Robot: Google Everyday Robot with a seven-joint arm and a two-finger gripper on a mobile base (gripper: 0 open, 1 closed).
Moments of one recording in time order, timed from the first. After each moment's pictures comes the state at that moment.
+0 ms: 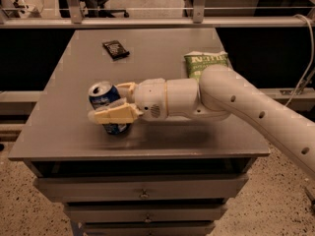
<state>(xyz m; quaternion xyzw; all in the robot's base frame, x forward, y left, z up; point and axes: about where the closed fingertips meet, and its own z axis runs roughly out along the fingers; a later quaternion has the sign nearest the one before) 0.495 0.112 0.892 -0.47 0.58 0.48 0.46</state>
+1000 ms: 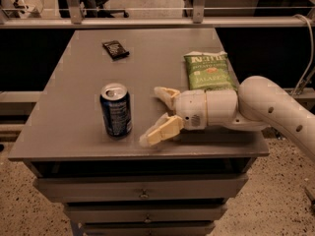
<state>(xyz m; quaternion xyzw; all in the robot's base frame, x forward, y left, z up) 0.504 0.018 0.843 -0.47 0.62 0.44 0.45</state>
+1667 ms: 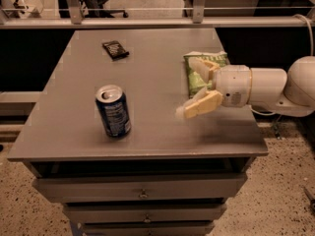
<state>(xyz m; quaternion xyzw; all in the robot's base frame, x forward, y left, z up) 0.533 -0.069 0.910 -0.46 0.60 0.39 0.53</state>
